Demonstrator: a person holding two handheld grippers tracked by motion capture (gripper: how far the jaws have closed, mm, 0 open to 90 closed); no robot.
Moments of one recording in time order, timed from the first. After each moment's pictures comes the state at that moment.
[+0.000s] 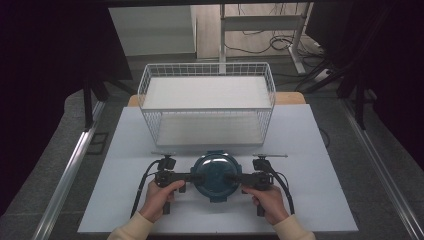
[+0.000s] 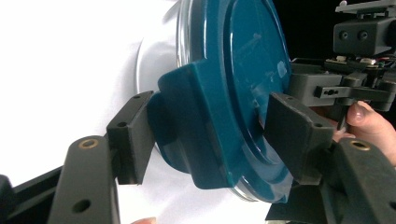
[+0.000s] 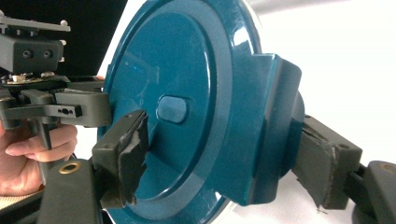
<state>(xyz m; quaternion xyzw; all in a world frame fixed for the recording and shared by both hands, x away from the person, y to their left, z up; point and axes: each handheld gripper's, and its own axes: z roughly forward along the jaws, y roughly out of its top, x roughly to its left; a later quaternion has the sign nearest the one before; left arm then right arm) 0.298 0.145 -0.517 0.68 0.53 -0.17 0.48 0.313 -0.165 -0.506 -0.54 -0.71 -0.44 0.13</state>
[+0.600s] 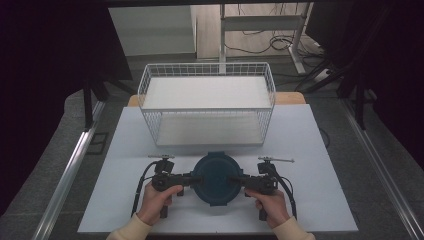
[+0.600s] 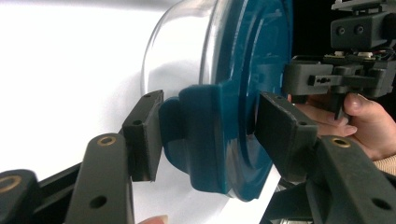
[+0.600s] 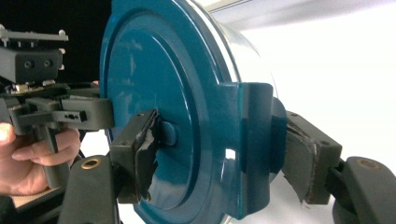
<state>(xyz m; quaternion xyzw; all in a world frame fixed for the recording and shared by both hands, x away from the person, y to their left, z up) 0.283 0.147 -0.503 0.70 0.51 -0.14 0.49 0.299 -0.173 -0.501 -0.53 -0.70 -0.48 0.11</state>
